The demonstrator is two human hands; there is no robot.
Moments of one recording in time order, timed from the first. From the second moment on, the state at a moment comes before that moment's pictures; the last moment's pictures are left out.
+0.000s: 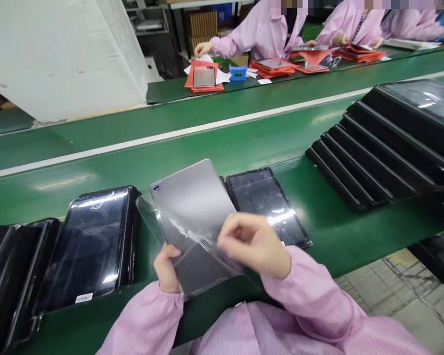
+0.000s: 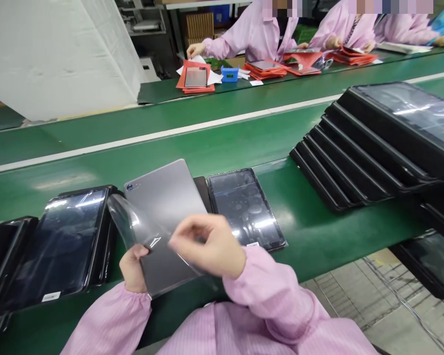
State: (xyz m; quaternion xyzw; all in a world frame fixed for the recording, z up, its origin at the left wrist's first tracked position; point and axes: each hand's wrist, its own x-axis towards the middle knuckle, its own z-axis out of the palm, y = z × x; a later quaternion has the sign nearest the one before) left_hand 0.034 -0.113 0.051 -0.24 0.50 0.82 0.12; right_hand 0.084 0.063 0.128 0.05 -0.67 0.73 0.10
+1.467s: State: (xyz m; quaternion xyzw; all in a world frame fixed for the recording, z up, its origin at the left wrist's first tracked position) left_hand 0.015 -0.124 0.035 -0.05 0.72 0.67 0.16; right_hand 0.115 0.211 0.058 -0.32 -0.82 0.47 0.00
